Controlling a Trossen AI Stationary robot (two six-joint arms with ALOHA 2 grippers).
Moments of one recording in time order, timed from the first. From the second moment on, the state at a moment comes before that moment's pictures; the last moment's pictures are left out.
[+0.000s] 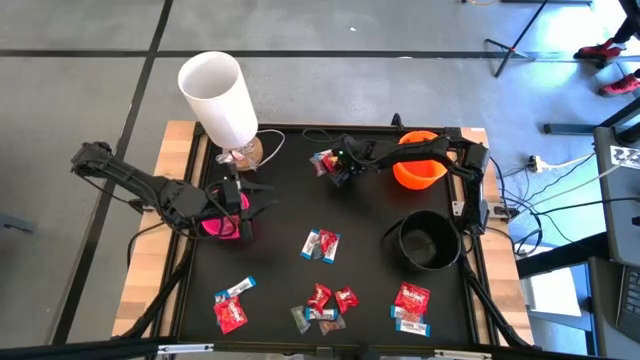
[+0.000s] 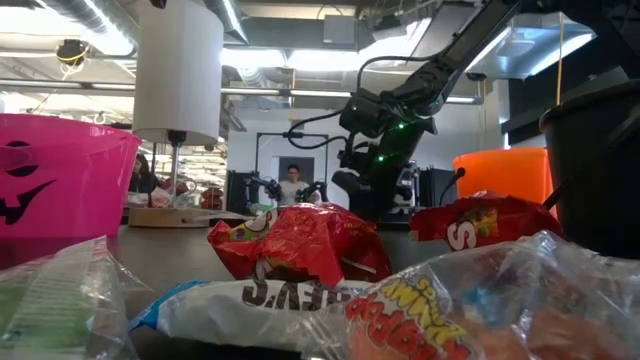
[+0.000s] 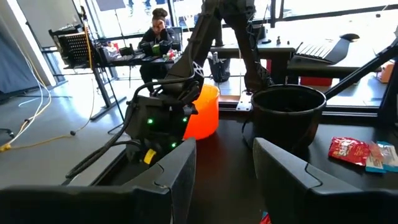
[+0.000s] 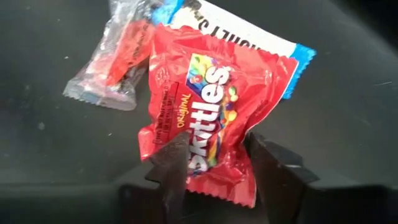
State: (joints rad) left arm -0.40 0.88 0.73 -0.01 -0.73 -0.02; right arm -0.40 1.99 1.20 -0.23 0.11 0.24
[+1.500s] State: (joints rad) left arm -0.40 0.90 0.73 -0.04 -0.73 -0.02; right arm -0.38 1.00 1.17 -1.13 0.39 0.43
